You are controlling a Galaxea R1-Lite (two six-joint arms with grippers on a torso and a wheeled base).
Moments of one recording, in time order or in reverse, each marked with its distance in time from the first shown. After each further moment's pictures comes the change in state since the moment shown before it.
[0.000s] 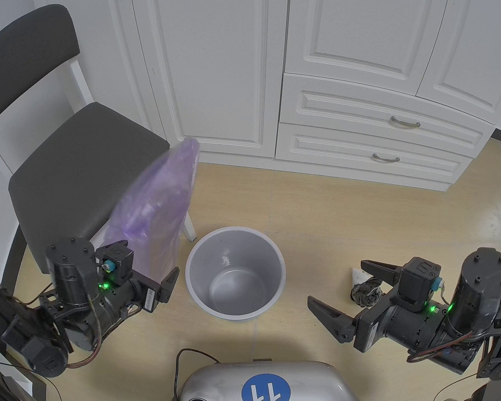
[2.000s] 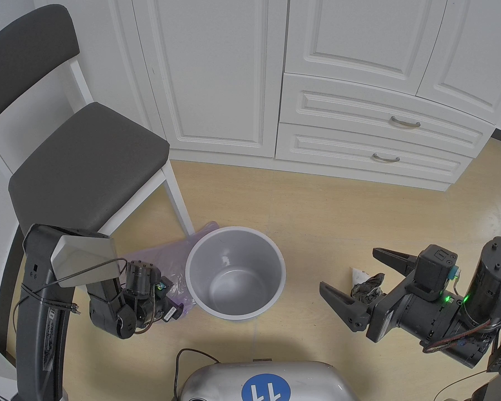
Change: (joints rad) left arm 0.266 0.839 -0.478 0.034 -0.153 0.285; right arm -0.017 -0.058 -0.008 0.016 -0.014 -0.012
